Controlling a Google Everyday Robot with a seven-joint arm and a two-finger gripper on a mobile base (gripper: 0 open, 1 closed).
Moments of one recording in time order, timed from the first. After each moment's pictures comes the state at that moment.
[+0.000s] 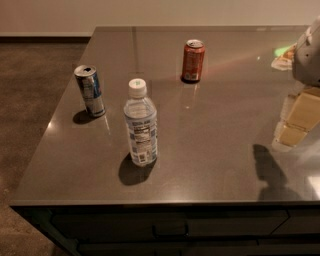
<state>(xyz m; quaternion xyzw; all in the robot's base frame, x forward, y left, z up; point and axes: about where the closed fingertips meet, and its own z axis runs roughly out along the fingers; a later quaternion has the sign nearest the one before) 0.438 -0.217 0.976 -0.60 0.78 -0.03 0.16</state>
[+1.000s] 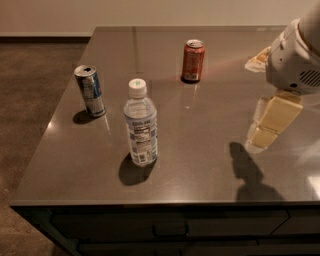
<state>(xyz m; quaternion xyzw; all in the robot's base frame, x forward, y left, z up) 0.442 -0.172 0.971 -0.63 0.75 0.00 0.20</state>
